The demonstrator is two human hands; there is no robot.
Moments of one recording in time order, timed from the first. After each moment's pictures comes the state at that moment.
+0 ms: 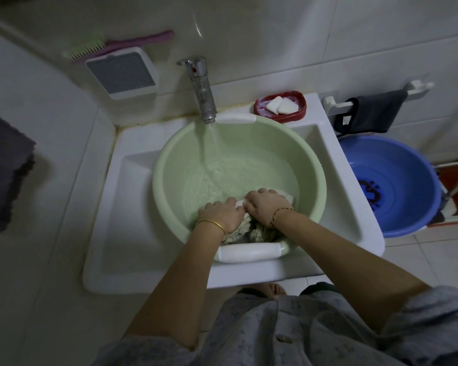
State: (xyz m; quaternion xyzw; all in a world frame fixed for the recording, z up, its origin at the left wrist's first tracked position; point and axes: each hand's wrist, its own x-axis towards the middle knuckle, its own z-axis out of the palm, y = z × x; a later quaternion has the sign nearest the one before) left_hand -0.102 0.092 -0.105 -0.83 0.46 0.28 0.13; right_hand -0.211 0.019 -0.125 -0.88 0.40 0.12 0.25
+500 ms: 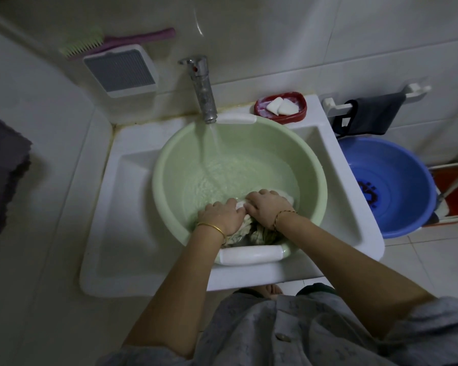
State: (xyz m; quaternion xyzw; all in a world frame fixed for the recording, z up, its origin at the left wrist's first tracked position) left_hand -0.100 0.094 -0.102 -0.82 0.48 0.28 0.12; right_hand -0.212 0.021 -0.124 -0.87 0.40 0.11 0.26
